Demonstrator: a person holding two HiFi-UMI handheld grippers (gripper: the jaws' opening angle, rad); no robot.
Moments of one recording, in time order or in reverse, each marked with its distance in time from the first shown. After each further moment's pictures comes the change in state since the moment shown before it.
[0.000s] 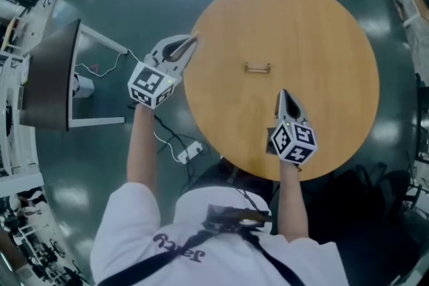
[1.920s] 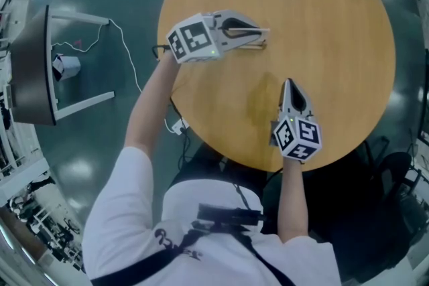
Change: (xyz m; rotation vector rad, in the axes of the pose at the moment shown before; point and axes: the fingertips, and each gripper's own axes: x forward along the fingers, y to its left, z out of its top) left arm 0.159 -0.150 -0.052 -0.012 0.005 -0.736; right arm 0.022 -0.051 -0.058 -0.002 0.151 -0.071
